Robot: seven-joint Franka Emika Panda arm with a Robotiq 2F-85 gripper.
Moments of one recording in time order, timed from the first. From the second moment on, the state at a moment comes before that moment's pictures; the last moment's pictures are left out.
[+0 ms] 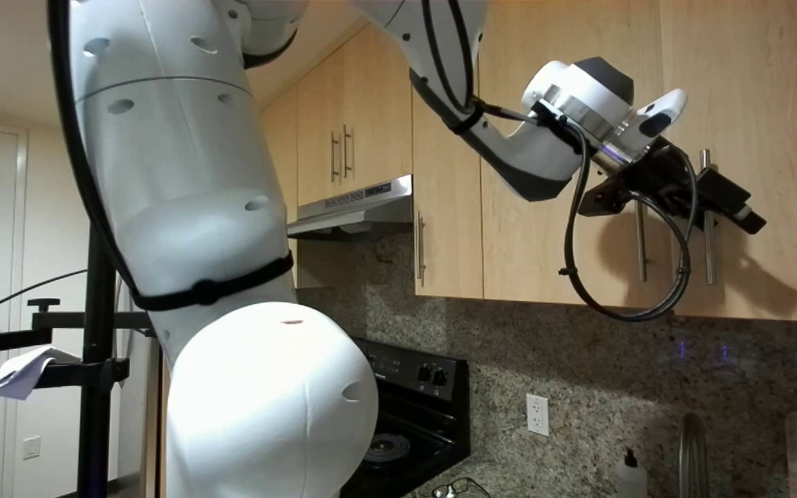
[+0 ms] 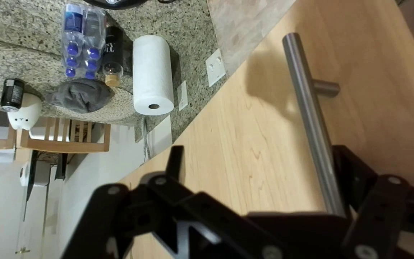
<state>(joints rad) -0.13 -0.30 -0.07 -2.20 -0.82 2.51 1.29</state>
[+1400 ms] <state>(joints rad) -0.12 -0.53 -0.29 -2.46 -0.63 2.76 0.60</state>
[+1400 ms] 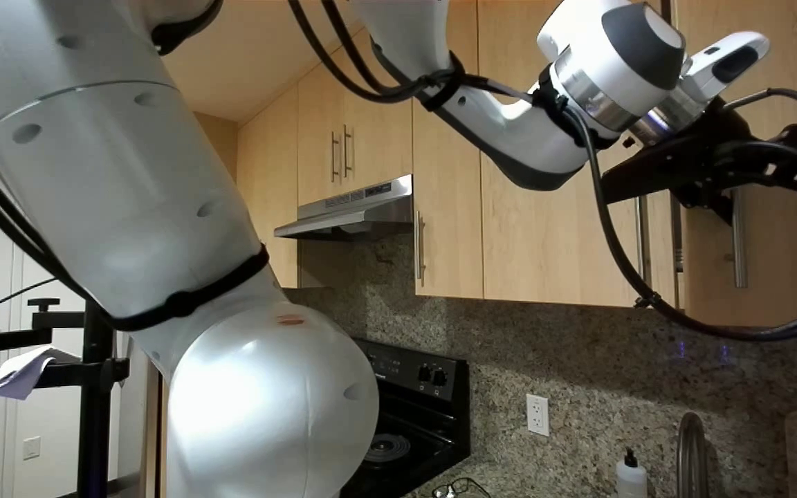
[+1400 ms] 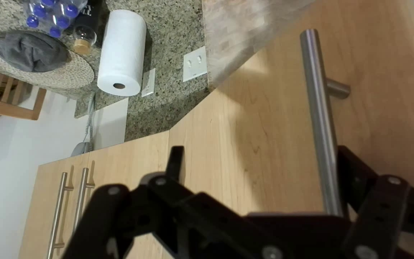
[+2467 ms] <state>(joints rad) 0.04 -0.70 -0.65 -2.48 -0.25 2.68 -0.22</state>
